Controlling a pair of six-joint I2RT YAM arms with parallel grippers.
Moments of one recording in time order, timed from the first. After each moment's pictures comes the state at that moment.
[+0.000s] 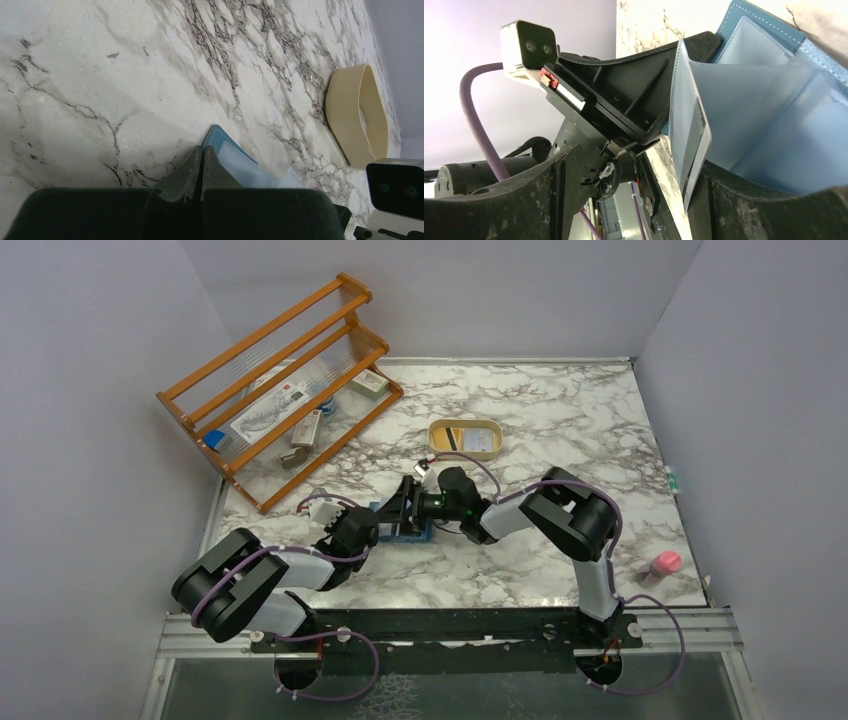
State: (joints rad) left arm -0.69 1.37 0.19 0.55 -0.67 -1.29; right arm 0.88 2.03 0.87 0.89 -0.53 1.28
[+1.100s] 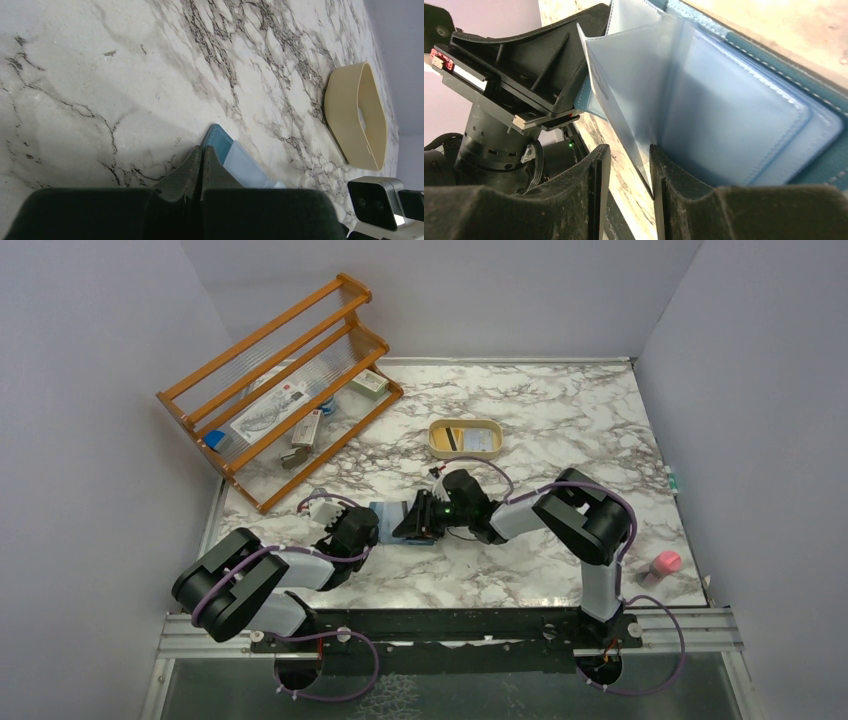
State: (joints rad) left arm -0.69 1.37 0.19 0.55 -0.66 -1.30; right arm 0.84 1.95 0.81 0.61 -0.46 1.05
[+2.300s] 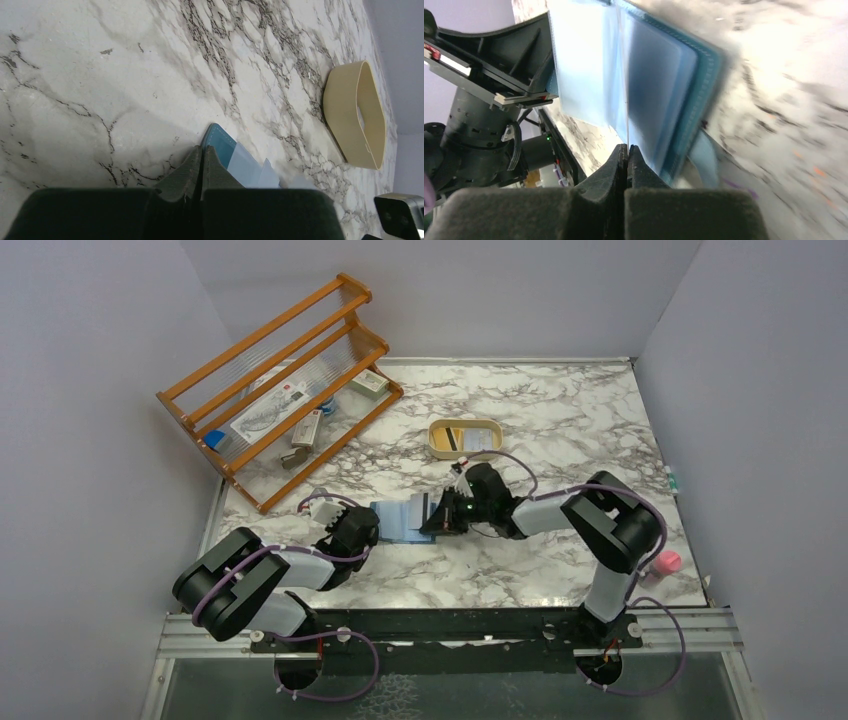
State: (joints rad) left arm -0.69 1.38 0.19 0.56 -0.65 -1.30; right arm 0.74 1.84 0.72 0.50 -0.49 0.93
